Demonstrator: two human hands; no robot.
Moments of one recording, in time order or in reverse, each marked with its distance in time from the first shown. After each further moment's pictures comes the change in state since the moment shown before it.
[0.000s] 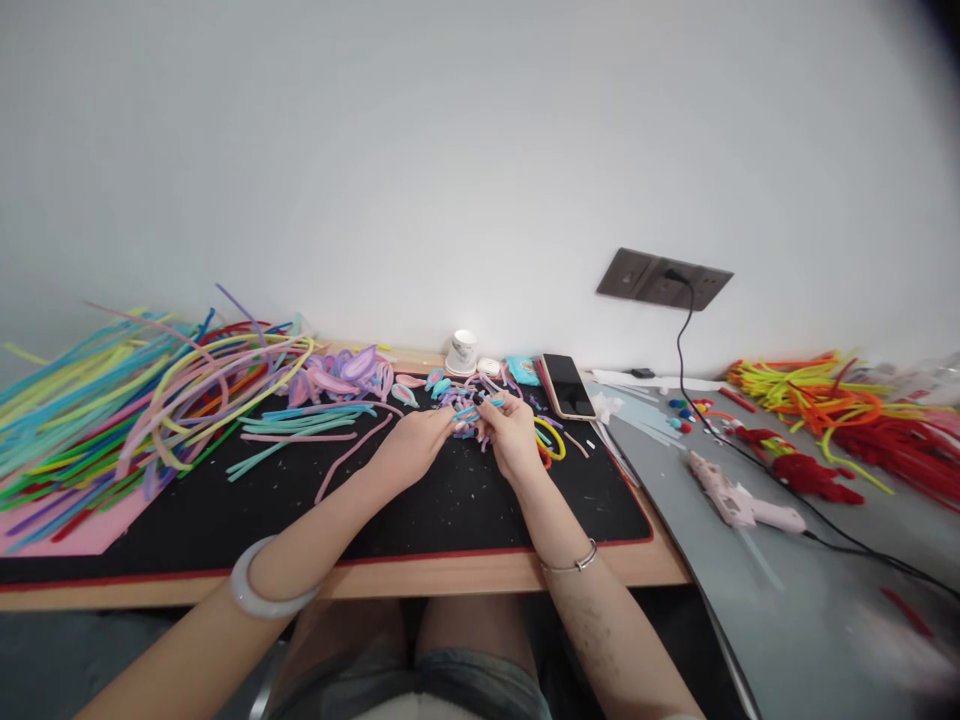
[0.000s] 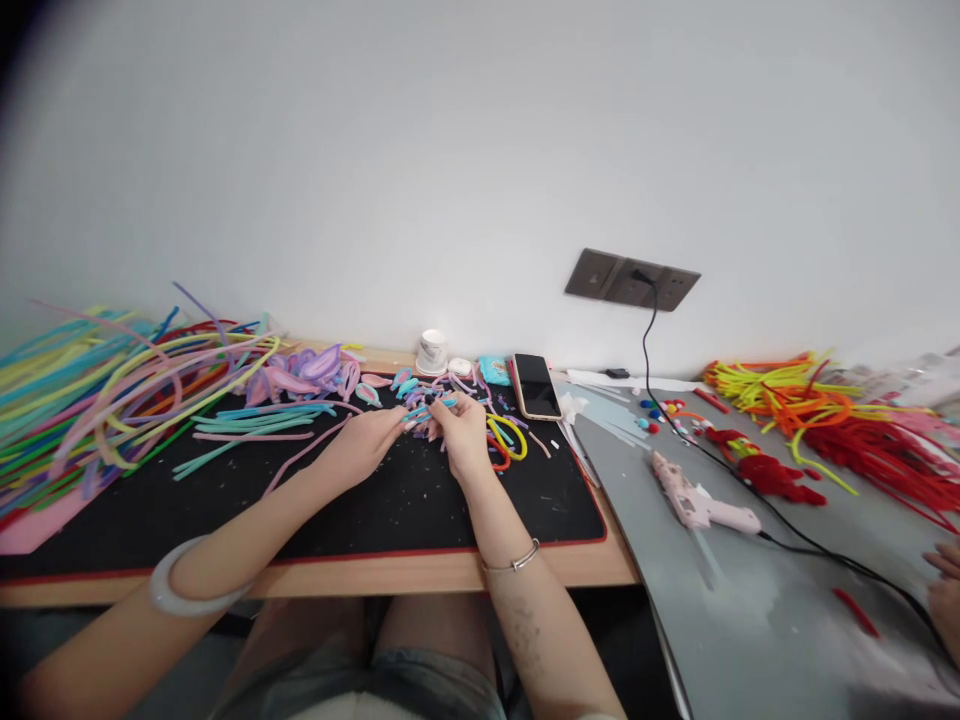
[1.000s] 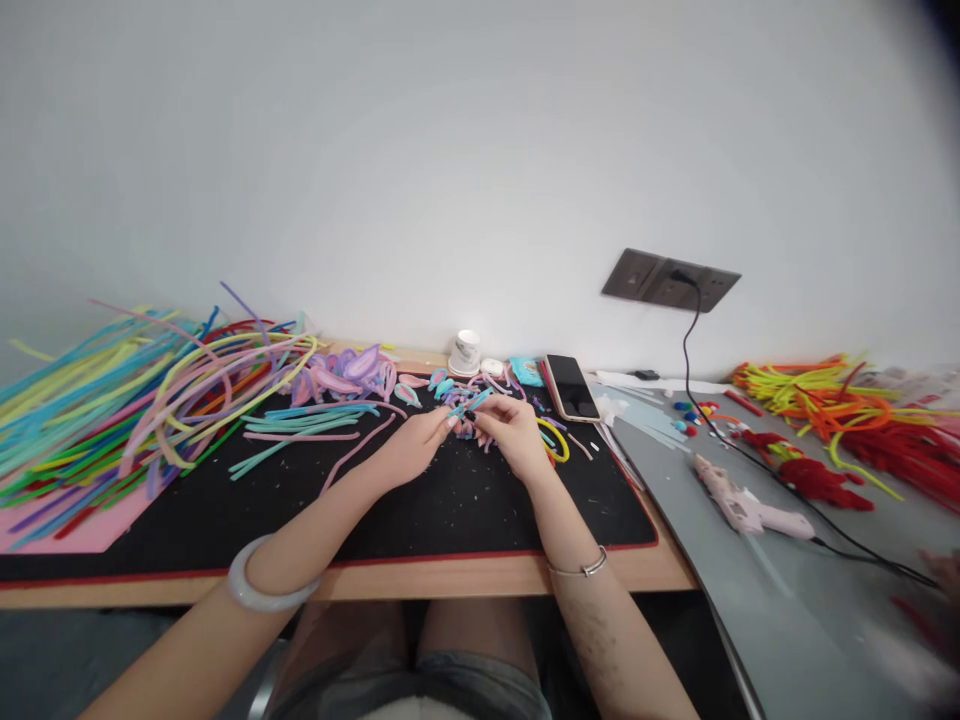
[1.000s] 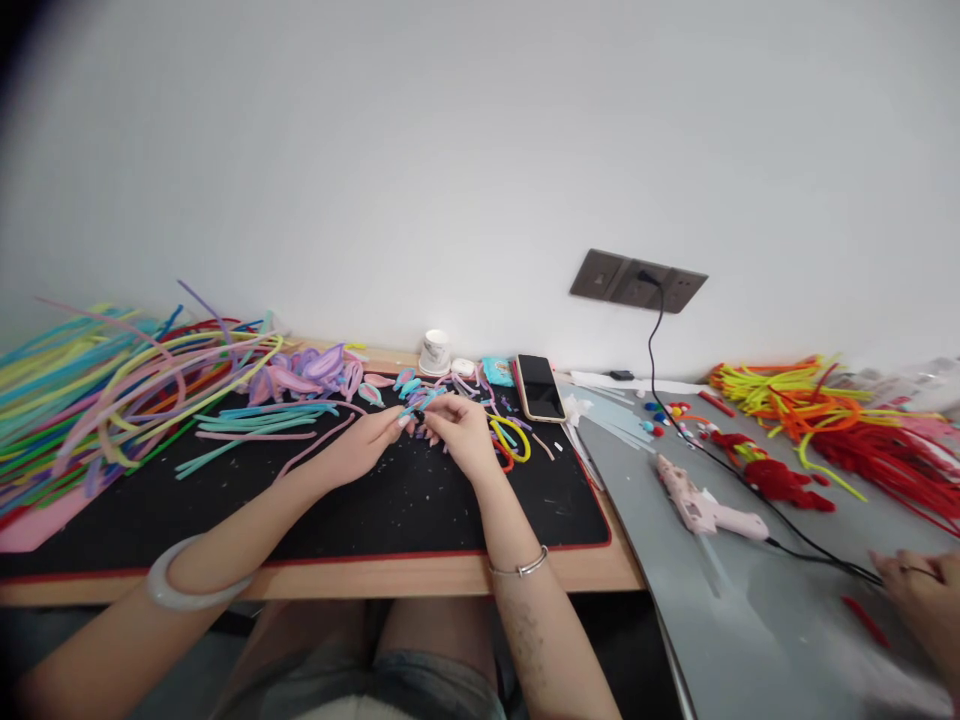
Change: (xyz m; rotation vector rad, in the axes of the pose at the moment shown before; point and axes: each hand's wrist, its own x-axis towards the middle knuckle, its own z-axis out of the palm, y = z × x) left_hand -0.002 -0.001 -0.008 -0.475 -0.066 -0.117; right_hand -0.001 -0.010 -0.009 -0.371 -0.220 -0.081
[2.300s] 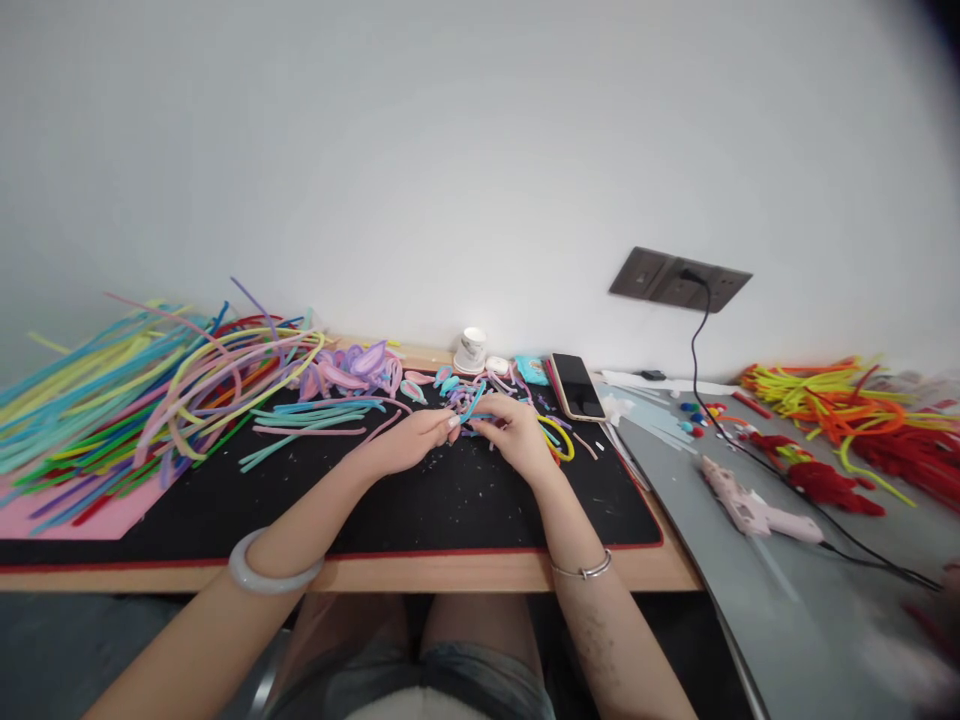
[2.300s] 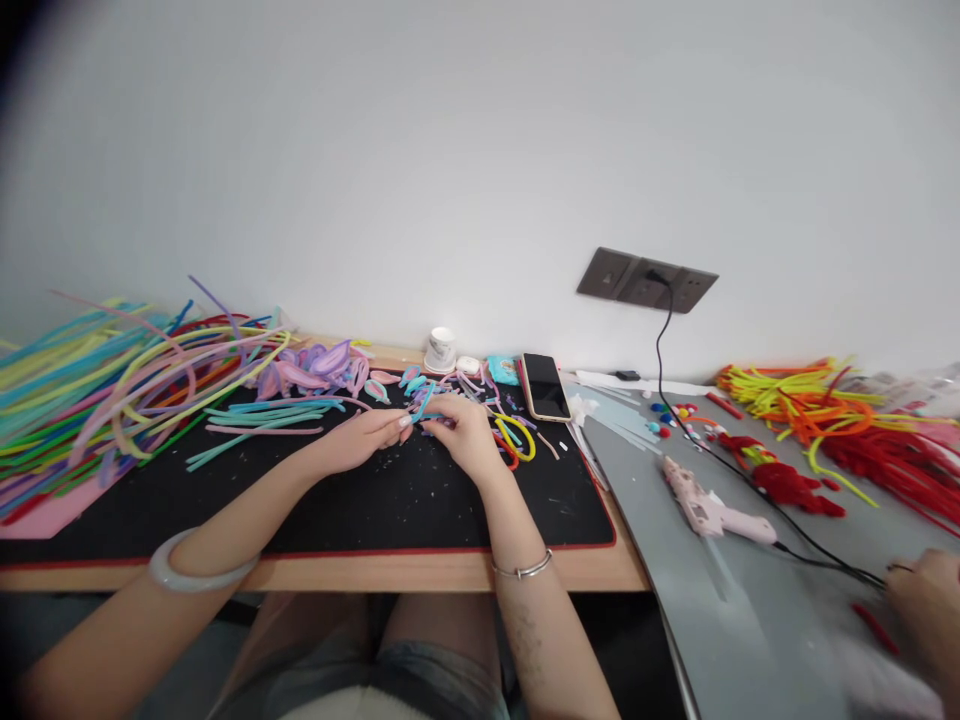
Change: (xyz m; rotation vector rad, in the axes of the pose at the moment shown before) left_hand -0.001 -0.012 -0.011 -0.165 -0.177 0.023; right_hand 0.000 -0.004 -0.005 -0.450 -0.132 -0.322
